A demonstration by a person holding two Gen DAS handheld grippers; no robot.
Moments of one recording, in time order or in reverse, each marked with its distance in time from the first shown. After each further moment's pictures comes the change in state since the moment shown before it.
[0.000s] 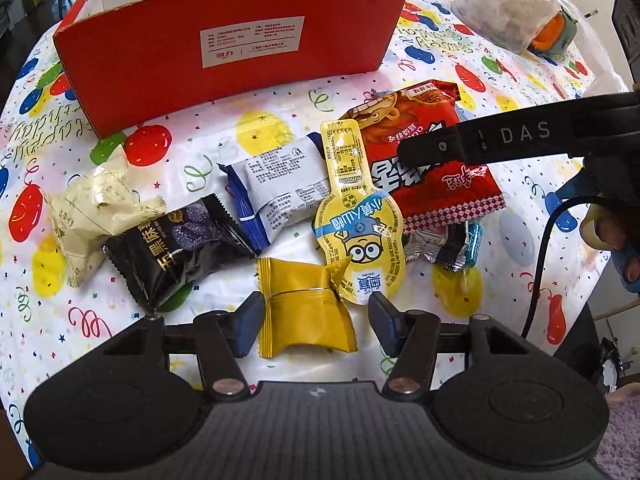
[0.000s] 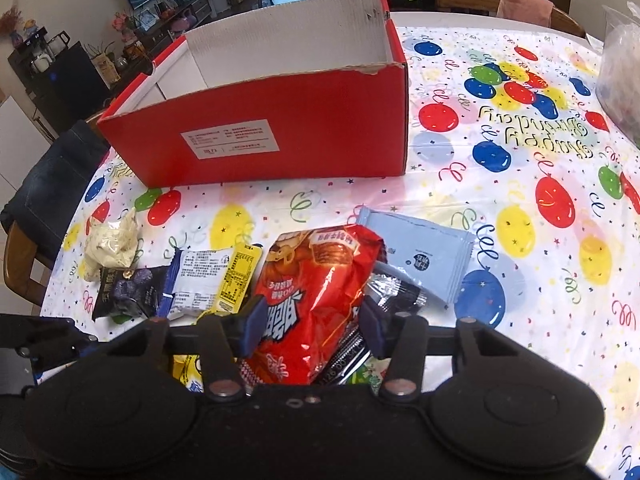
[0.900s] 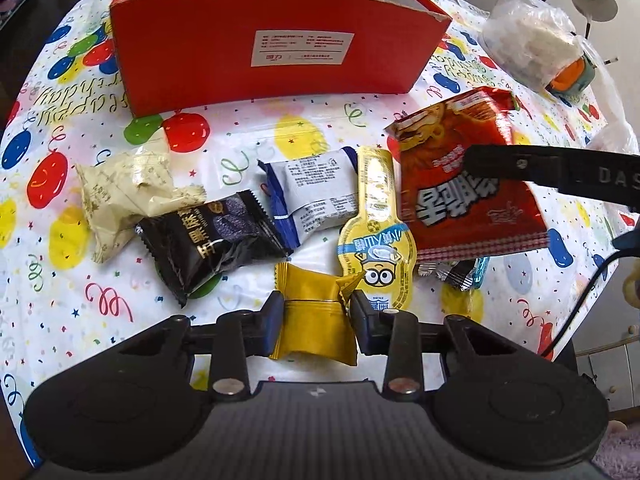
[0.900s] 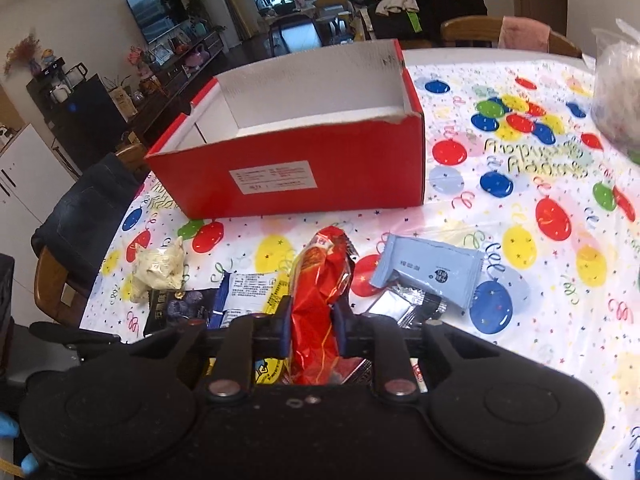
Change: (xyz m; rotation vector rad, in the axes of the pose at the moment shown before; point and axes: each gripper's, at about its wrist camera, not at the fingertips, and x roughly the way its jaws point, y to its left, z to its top) left arm -0.013 0.024 -0.003 -0.135 -0.022 -0.023; right arm -0.043 0.022 -0.008 -0.001 -0.121 0.029
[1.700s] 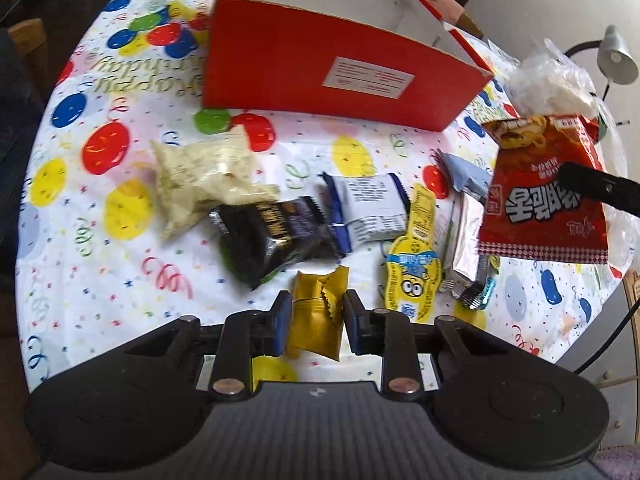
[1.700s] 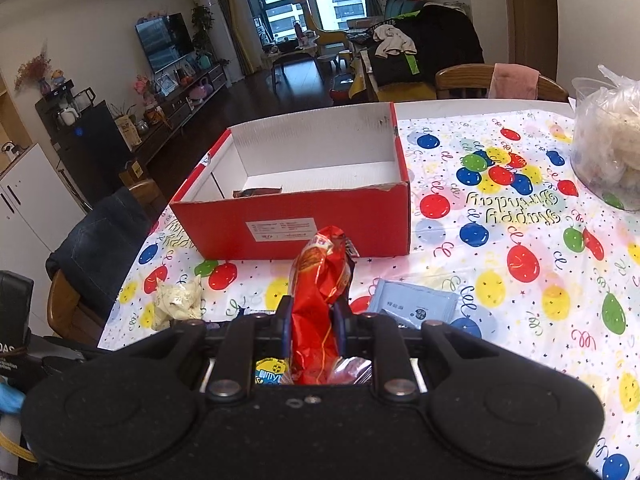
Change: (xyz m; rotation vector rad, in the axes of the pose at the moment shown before) left arm -0.030 0.045 -0.007 -0.152 -0.044 -0.021; right arm -0.046 0.004 0.011 -0.006 -0.108 -0.003
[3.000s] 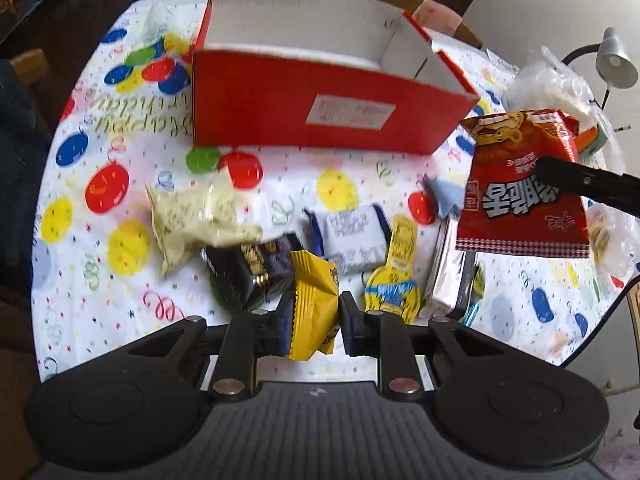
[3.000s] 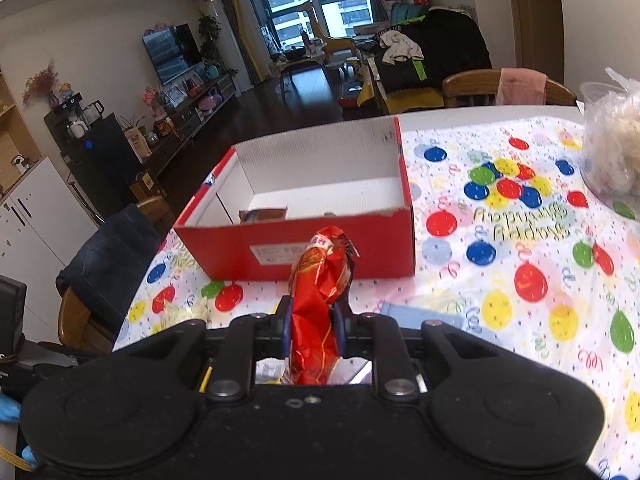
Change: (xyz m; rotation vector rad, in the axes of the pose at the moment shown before) left arm -0.020 -0.028 0.023 0.022 -0.038 0.028; right arm 0.001 -0.009 0.022 0.003 -0.033 0.048
